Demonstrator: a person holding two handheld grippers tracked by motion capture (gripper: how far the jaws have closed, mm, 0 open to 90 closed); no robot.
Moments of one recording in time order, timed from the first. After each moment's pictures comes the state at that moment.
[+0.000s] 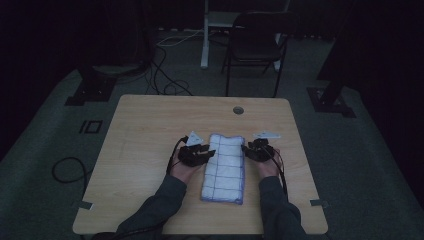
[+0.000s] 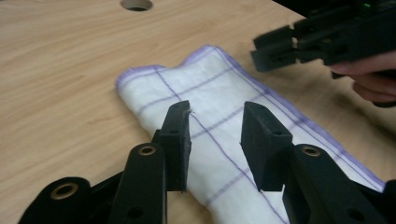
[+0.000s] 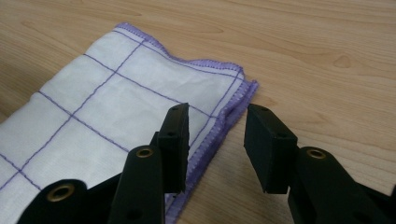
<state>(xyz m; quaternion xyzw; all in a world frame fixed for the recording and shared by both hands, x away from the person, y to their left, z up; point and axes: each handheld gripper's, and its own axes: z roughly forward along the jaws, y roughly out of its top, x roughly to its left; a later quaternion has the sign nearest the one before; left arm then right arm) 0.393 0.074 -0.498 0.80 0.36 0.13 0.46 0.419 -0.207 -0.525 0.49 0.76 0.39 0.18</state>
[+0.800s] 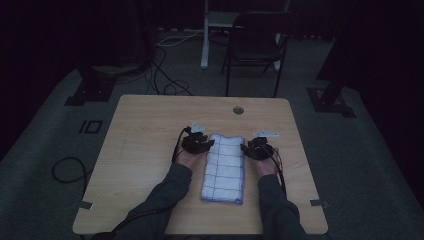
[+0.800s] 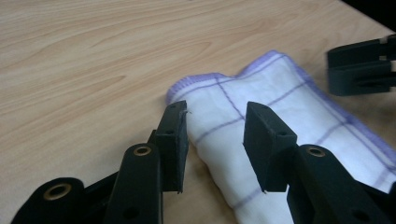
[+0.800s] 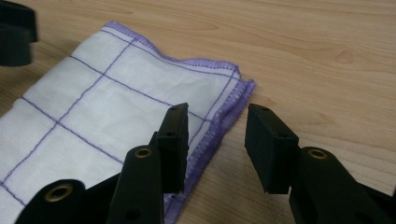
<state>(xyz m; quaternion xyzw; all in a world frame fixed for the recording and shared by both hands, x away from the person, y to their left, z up) 0.446 0.065 -0.518 0.79 0.42 0.13 0.43 0.427 -0.205 -0.529 0.50 0.75 0.39 0.17</state>
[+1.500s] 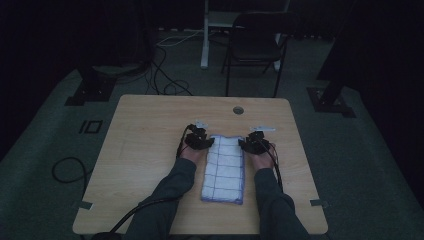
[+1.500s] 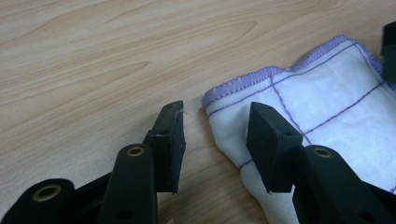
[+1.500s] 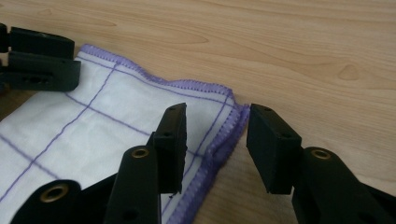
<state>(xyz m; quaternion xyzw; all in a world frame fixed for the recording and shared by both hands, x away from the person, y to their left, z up) 0.478 0.054 -0.541 0.80 0.45 0.14 0.38 0.452 -0.196 -0.533 0.52 0.74 0.38 0.17</state>
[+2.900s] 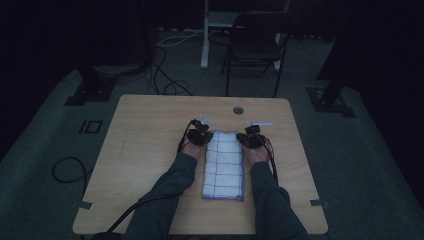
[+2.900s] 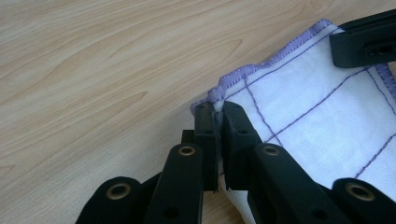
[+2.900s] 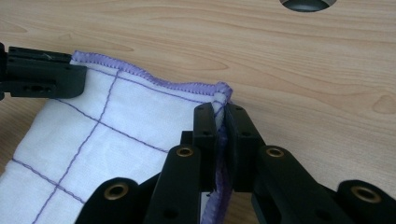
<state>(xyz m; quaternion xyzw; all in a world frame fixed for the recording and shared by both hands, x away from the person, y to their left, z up) 0.478 0.046 -0.514 0.82 0.41 0.16 0.36 0.469 -0.185 -0.524 0.52 0.74 0.40 0.15</state>
